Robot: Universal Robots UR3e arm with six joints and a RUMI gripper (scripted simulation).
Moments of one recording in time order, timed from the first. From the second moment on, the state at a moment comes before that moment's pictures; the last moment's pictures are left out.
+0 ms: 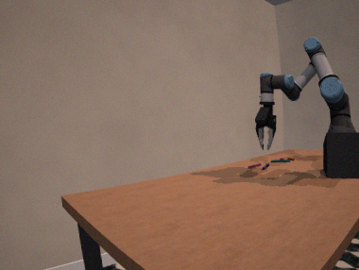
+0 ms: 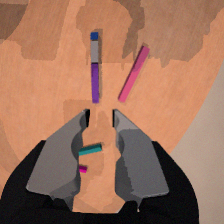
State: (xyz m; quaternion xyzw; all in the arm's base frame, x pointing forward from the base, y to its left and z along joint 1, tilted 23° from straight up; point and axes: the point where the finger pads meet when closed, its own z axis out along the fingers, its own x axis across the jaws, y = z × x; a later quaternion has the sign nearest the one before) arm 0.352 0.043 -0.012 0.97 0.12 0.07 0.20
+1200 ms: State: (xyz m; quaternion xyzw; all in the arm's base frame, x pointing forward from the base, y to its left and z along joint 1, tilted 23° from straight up) arm 0.342 0.049 0.000 0.97 0.12 0.05 0.20
